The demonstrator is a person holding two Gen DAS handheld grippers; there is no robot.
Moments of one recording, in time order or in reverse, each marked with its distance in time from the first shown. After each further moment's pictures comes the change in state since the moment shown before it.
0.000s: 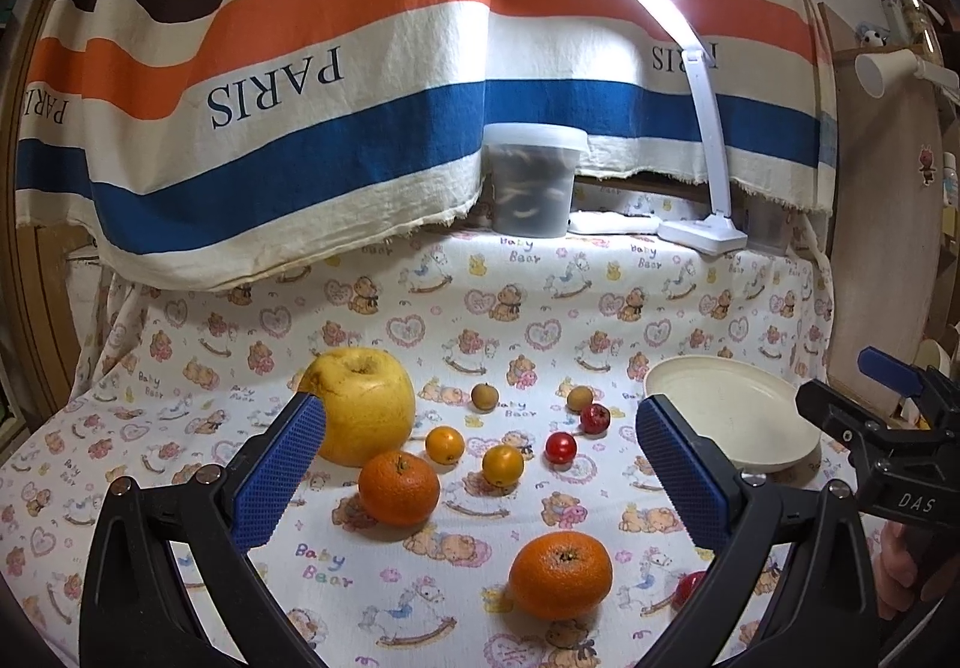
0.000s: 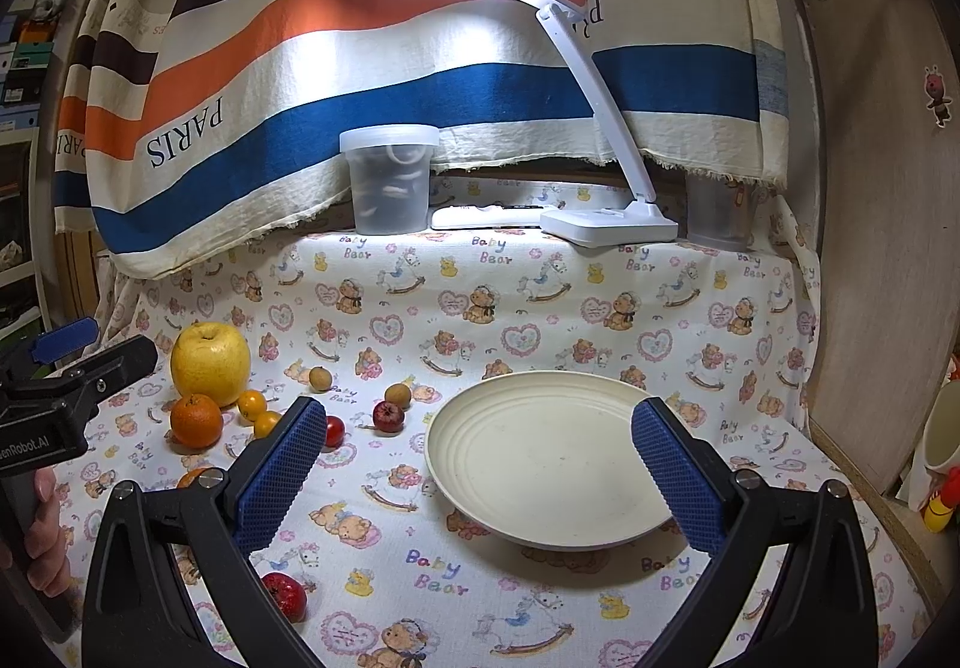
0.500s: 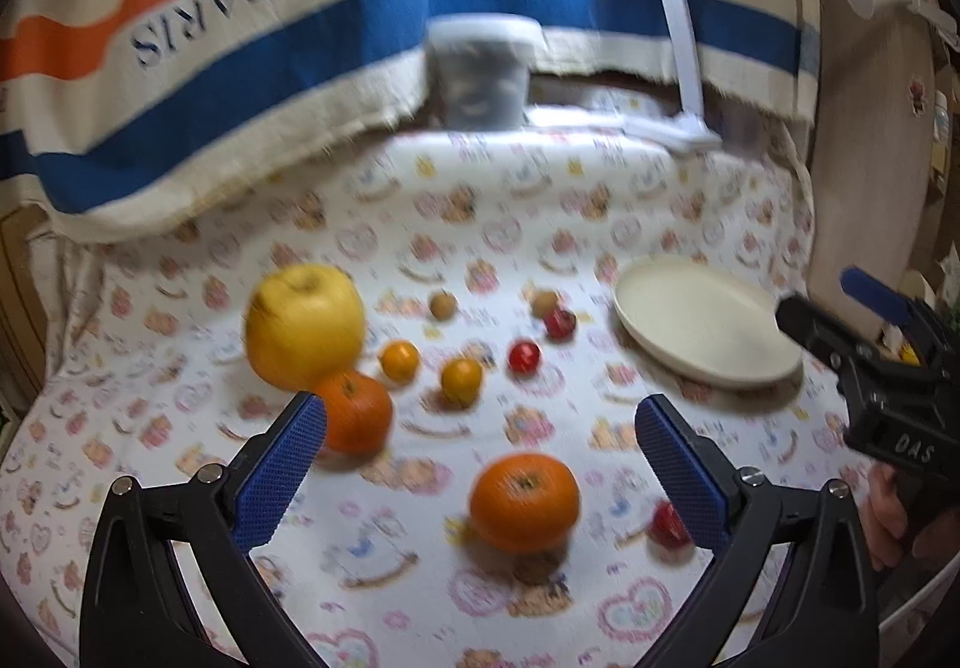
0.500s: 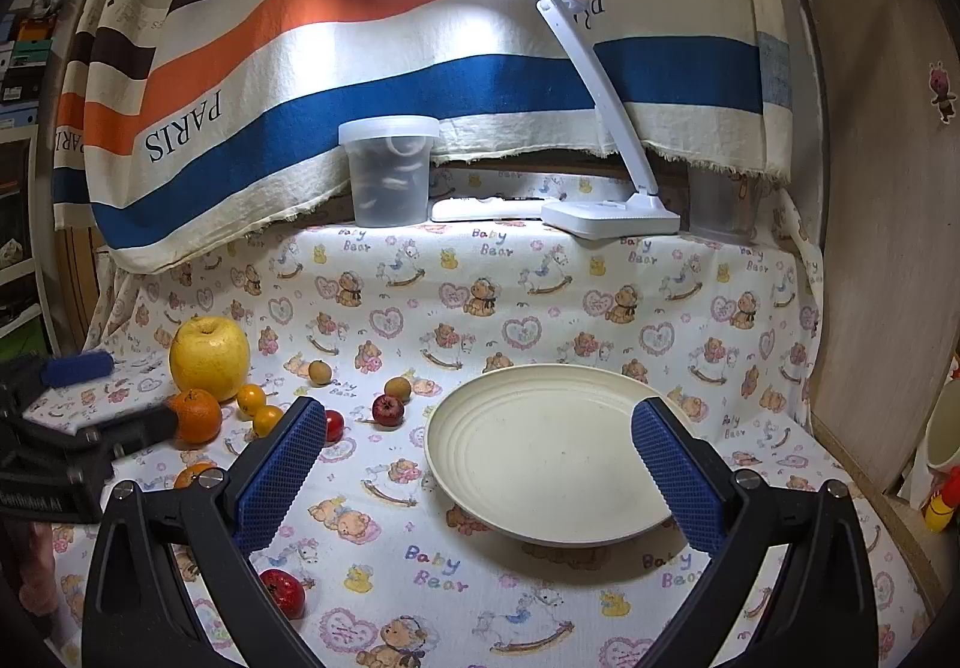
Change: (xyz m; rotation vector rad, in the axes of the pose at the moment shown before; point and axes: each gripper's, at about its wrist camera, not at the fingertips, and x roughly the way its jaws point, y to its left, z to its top) left arm 0.020 -0.019 -0.010 0.068 0.255 -0.081; right arm 0.002 -0.002 -0.002 0.006 0.025 0.002
